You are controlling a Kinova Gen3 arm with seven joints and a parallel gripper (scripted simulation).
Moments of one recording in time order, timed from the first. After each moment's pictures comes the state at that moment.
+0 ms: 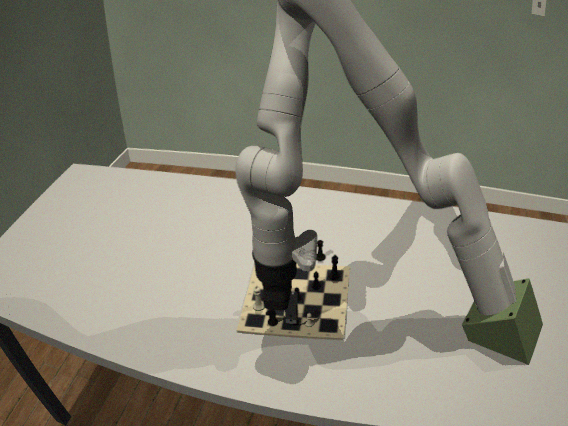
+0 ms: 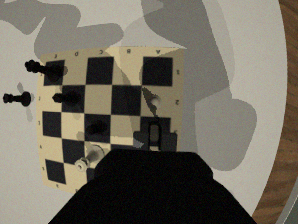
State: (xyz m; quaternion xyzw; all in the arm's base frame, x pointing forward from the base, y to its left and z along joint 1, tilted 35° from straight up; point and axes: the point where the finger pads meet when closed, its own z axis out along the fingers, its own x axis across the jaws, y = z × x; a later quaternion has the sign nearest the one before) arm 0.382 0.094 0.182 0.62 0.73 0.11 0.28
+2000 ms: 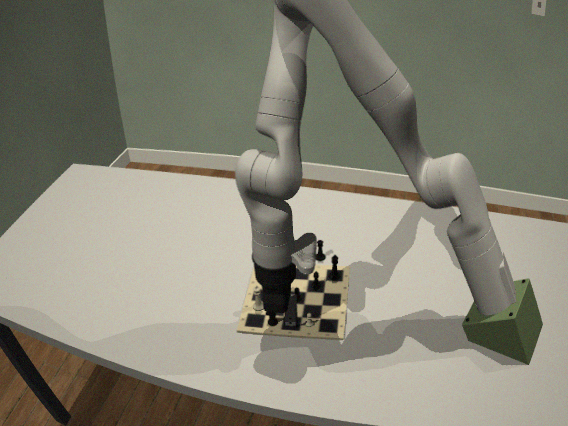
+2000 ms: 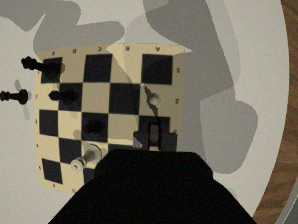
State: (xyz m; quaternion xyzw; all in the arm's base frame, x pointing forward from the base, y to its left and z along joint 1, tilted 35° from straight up) arm 0.386 0.095 0.177 0.61 0.73 0.11 0.28
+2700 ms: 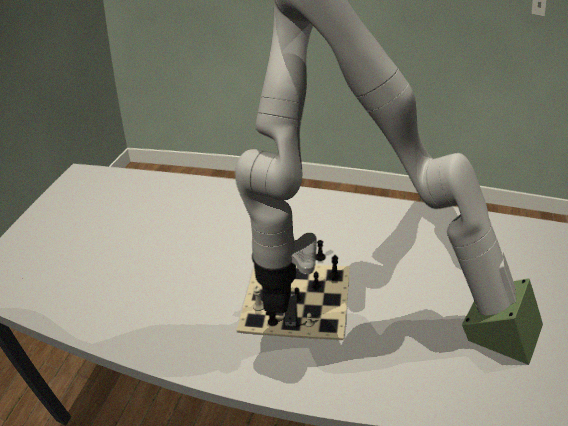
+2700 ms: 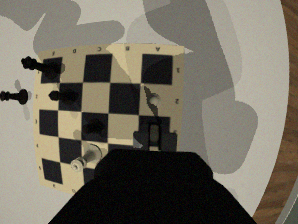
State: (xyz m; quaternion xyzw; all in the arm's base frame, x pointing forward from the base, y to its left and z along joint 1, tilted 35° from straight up) arm 0.386 0.095 0.177 0.61 0.73 0.11 0.28
